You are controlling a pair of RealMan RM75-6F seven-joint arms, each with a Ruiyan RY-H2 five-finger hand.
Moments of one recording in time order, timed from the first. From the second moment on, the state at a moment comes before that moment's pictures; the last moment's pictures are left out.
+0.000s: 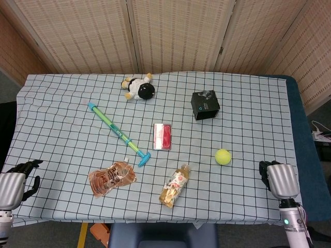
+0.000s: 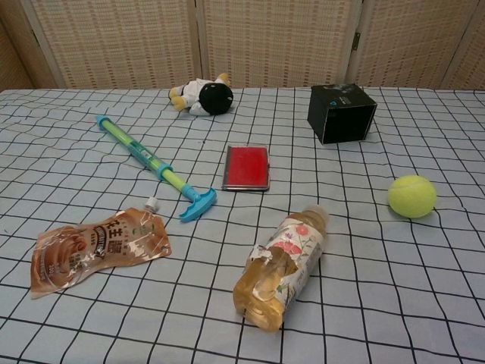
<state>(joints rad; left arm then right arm) -0.12 -1.16 -0.04 -1.54 1.52 1.49 0.04 0.14 -1.36 0.08 -1.52 -1.51 1.46 -0.29</state>
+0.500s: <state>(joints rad) -0.13 -1.15 -0.03 -1.56 1.51 1.45 0.06 0.20 -1.49 0.07 -1.48 -1.39 1.29 -0.34</state>
